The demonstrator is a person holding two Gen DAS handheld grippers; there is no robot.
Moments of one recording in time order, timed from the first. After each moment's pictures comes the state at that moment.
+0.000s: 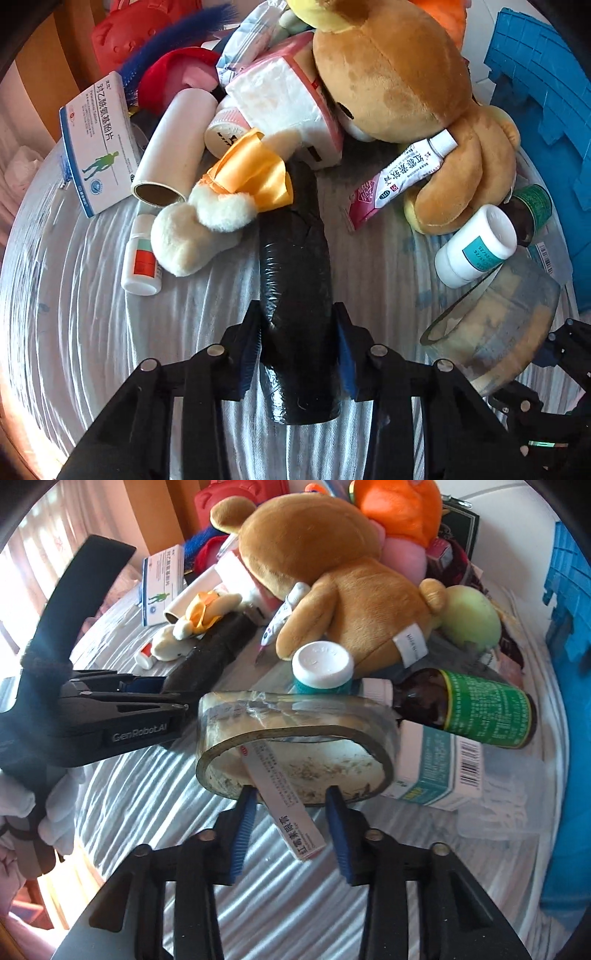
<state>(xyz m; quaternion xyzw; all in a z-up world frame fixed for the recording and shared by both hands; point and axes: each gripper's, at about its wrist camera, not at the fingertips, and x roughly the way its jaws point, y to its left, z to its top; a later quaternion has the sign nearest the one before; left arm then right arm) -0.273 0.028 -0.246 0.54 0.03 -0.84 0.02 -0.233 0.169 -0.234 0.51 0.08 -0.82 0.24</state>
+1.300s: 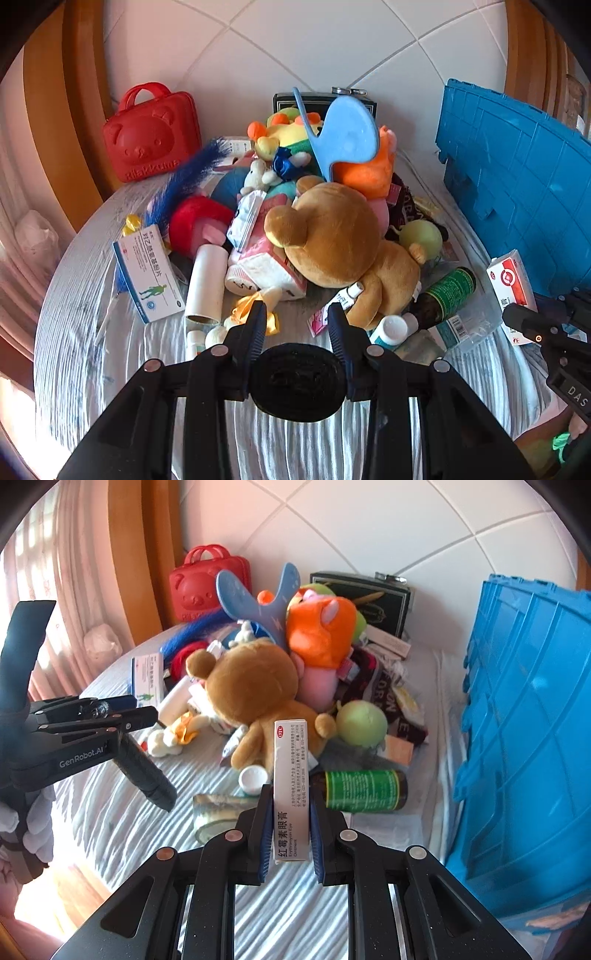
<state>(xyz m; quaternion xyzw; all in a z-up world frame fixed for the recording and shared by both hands) -0.250 0.039 -0.109 0.39 -0.01 -0.92 -0.02 -0.222 0.210 -0.116 0.39 0.08 -0.90 0.17</state>
